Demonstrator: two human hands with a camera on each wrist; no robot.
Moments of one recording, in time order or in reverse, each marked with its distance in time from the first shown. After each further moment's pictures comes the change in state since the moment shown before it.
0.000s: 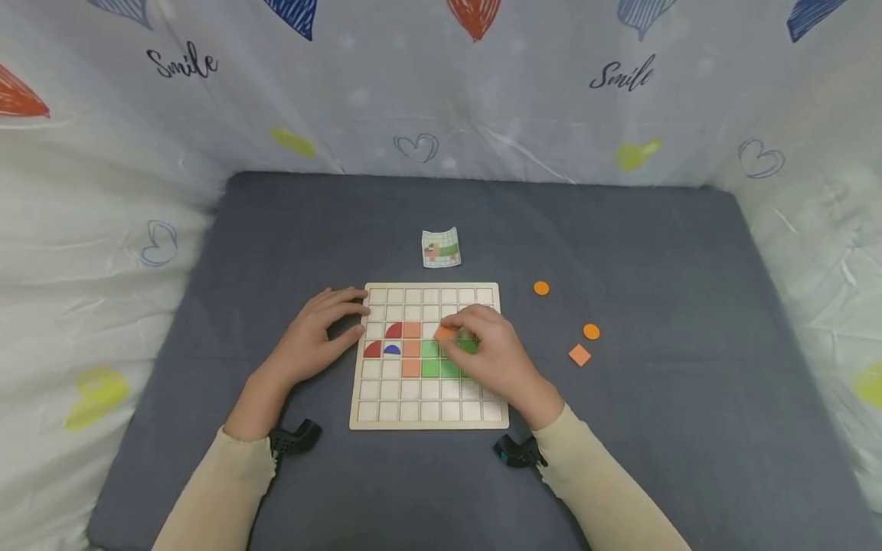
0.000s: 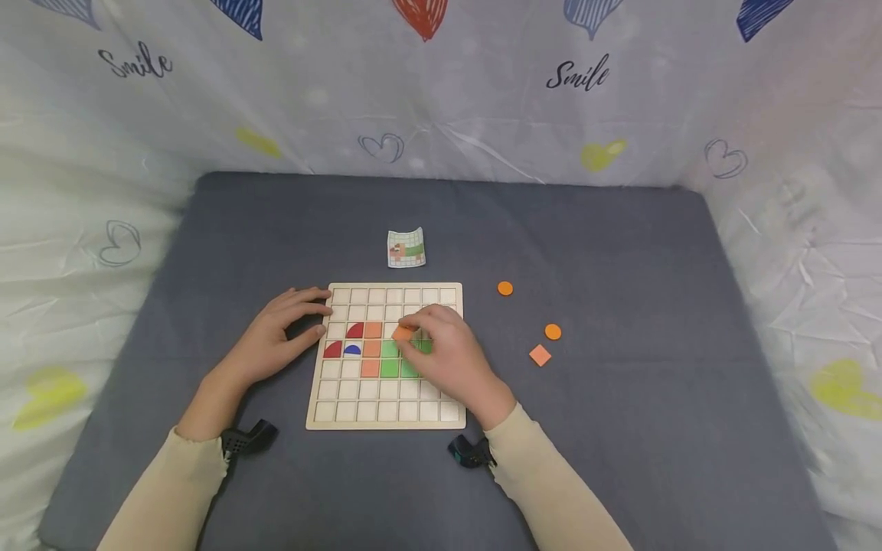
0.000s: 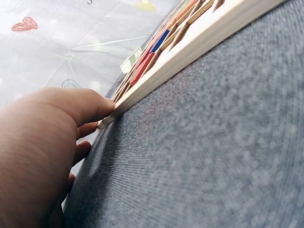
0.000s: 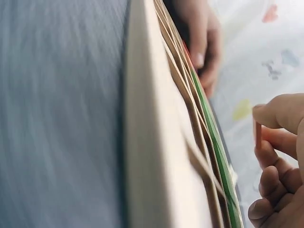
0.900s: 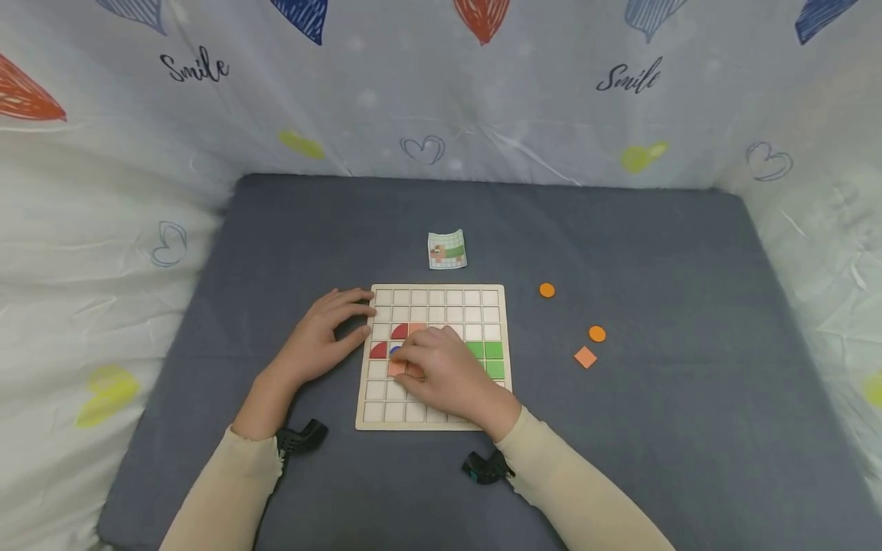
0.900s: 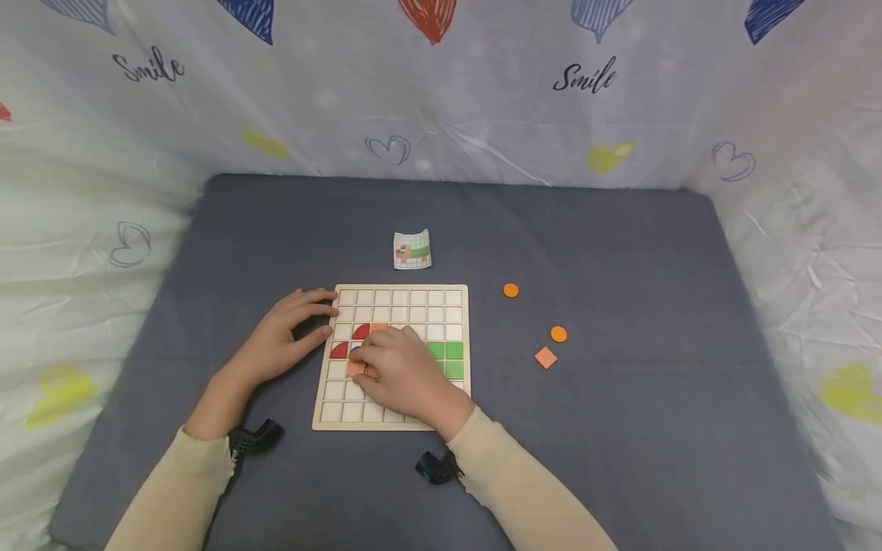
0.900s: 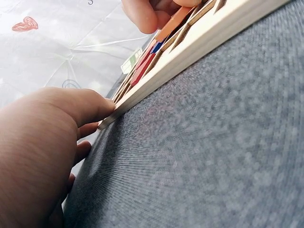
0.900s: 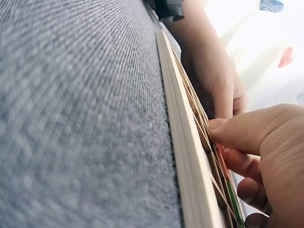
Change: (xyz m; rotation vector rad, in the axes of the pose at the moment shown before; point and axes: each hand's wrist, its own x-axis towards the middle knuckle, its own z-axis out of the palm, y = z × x) left_hand 0.000 -0.002 -0.001 0.002 -0.008 0.010; right_hand 0.016 -0.026 0.058 -0.234 -0.176 -0.301
